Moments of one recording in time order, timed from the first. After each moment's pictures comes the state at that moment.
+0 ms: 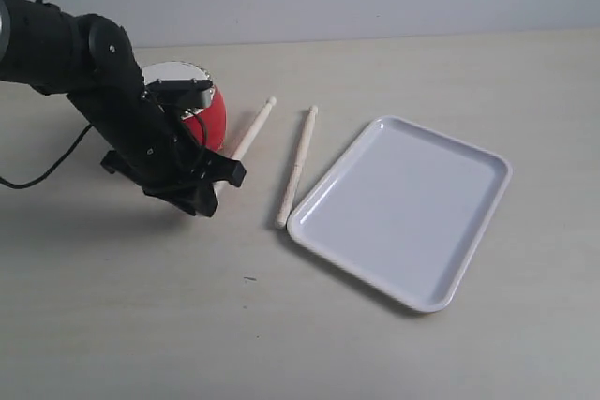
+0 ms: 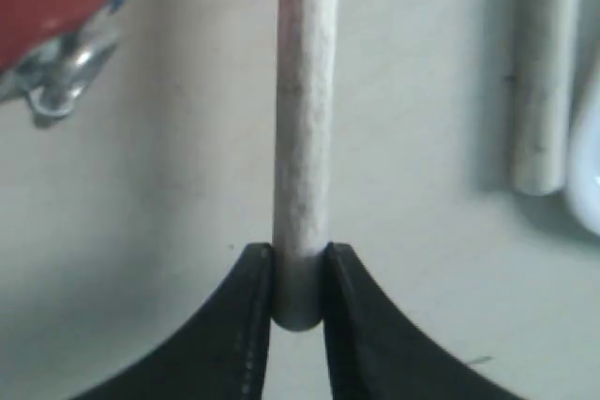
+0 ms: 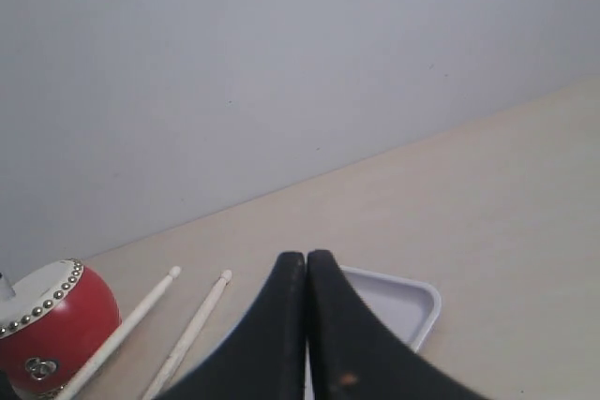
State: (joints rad) left arm -0.46 1.98 -1.20 -0.37 0.71 0.19; right arm 0.14 0.01 -0.01 0.21 0.16 0.18
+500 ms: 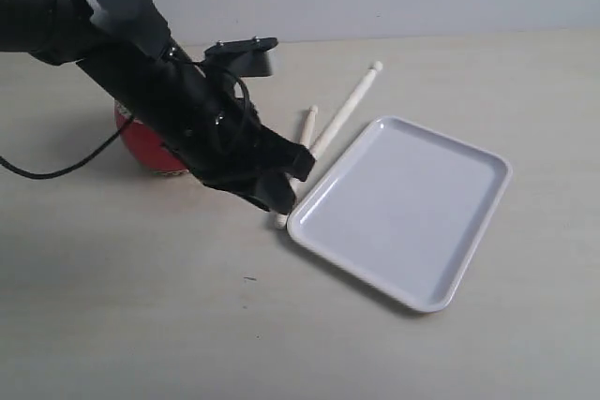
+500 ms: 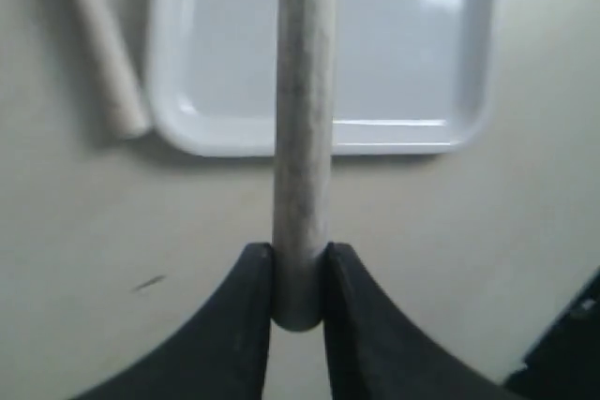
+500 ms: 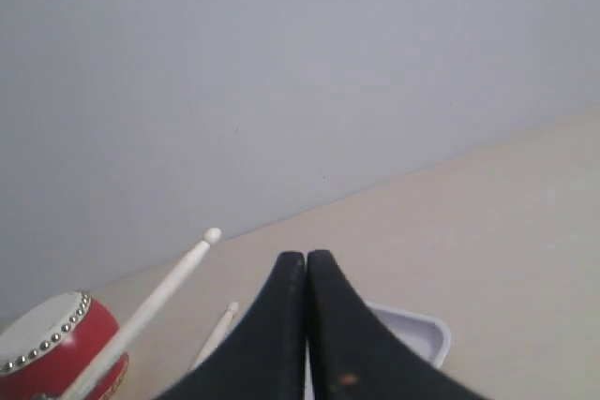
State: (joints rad) left arm -0.65 1.79 -1.20 -0.60 0.82 0.33; right arm 0.14 0.01 -0.01 0.21 0.10 0.18
